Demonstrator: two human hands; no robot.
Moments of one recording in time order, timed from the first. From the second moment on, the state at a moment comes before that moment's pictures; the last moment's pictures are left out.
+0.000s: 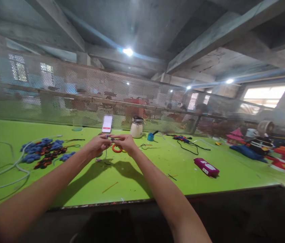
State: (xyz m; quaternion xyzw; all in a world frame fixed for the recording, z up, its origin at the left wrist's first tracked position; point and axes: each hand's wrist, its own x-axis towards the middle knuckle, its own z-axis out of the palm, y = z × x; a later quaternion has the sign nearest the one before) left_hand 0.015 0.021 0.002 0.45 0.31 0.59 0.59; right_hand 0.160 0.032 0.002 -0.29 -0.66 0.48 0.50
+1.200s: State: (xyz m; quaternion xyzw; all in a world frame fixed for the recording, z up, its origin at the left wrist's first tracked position) left_hand 0.016 0.011 -0.013 0.43 0.30 0.62 0.59; right_hand 0.167 0.026 -0.021 -0.28 -0.56 0.57 0.53
